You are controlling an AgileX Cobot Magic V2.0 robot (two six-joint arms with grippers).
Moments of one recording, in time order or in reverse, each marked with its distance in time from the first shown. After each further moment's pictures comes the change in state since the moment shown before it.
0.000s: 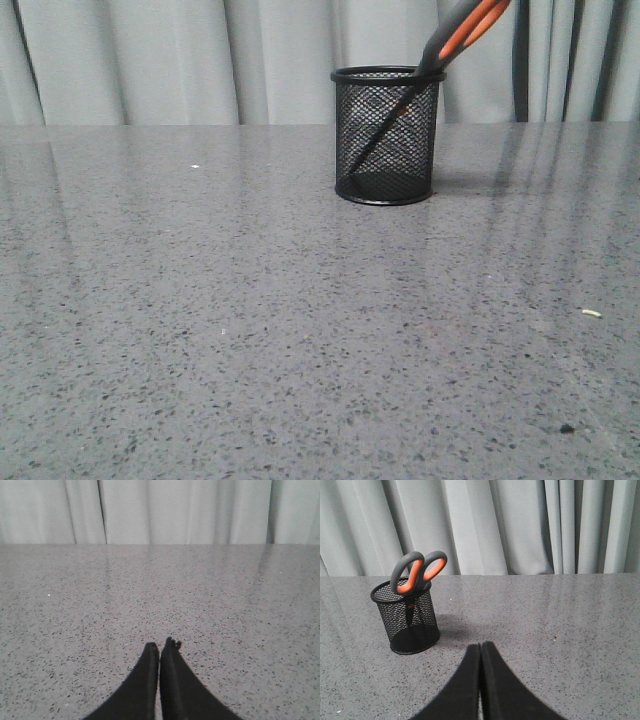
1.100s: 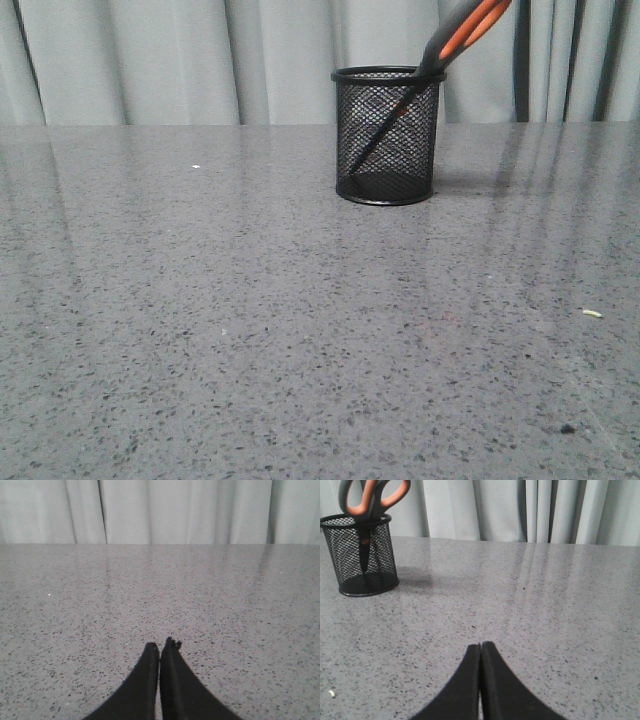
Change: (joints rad) left arm 0.004 0.000 0.000 -0.002 0.004 -0.002; right arm -0.017 -0.193 0.303 -0.259 -0.096 0.140
